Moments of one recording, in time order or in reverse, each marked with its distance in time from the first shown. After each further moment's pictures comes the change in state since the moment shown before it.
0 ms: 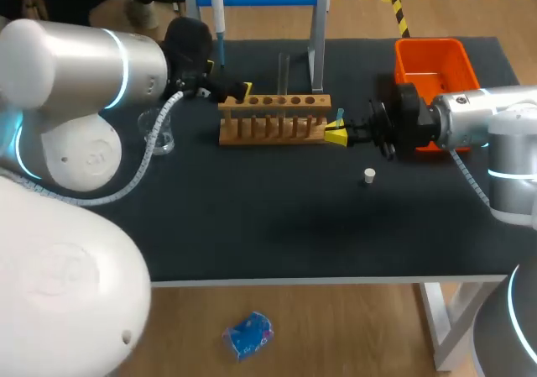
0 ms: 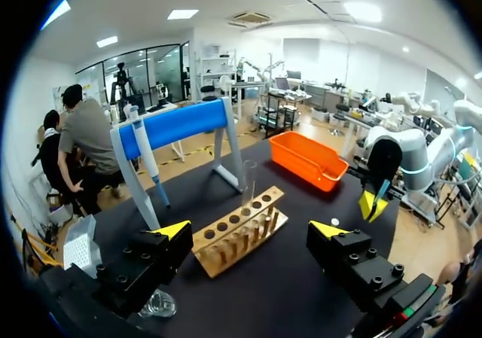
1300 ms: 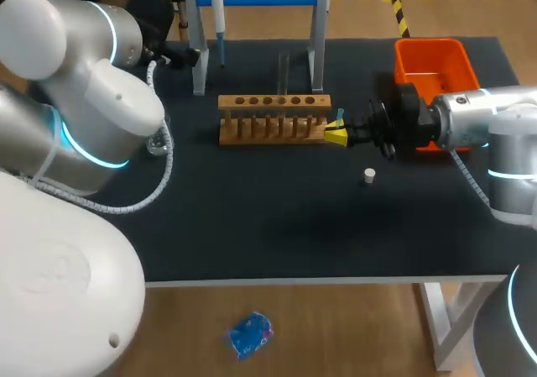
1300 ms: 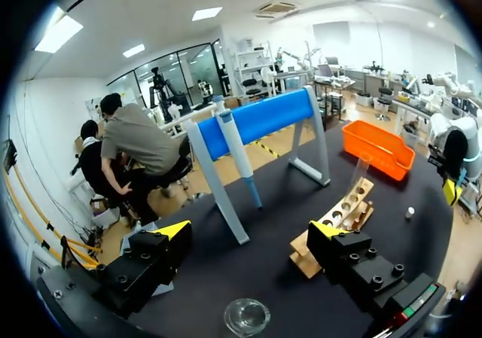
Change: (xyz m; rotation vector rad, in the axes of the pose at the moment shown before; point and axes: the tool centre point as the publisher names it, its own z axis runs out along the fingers) left arm -0.145 -0.004 0.006 -0.053 -0.272 0.064; right arm 0.000 0.000 0.000 0.000 0.000 0.000
